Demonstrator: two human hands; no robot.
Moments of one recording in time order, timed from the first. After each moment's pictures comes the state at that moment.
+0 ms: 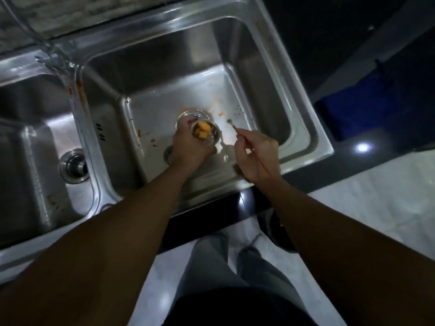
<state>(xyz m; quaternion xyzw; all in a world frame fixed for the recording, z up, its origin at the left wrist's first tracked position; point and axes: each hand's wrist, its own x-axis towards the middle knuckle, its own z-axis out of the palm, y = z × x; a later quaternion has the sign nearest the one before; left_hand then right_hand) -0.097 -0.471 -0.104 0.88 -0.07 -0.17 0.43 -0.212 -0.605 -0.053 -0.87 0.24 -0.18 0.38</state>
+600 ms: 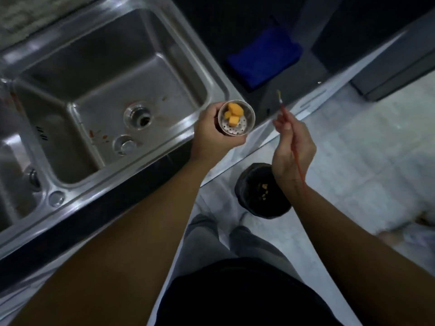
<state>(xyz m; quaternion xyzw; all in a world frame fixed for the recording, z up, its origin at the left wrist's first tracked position) -0.295 -0.600 -0.035 0.79 -0.26 -0.19 0.52 -0.437 -0.696 -0.034 -0.70 0.42 -0.41 0.41</state>
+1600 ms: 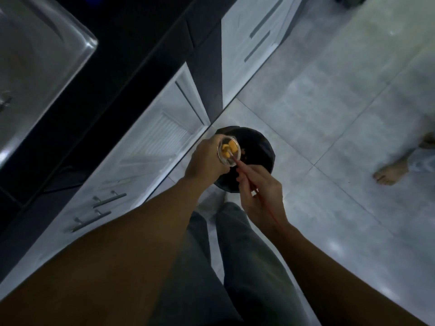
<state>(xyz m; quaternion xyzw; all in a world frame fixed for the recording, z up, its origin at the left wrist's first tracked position) -0.436 -0.668 -0.242 0.81 -0.40 -0.39 0.17 -0.603 -0.680 -0.209 -0.78 0.43 -0.19 0.41</state>
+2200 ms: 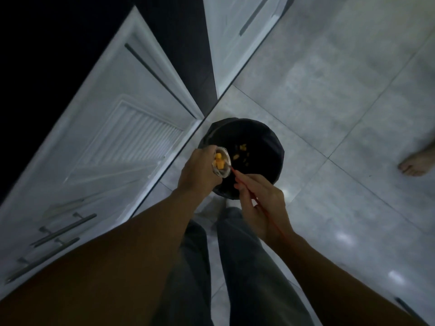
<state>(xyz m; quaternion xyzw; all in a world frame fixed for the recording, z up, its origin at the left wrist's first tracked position) -0.437 -0.659 -0.359 0.81 -0.42 -0.41 0.06 -0.616 -0.671 -0.338 -0.77 0.45 -0.16 0.42</state>
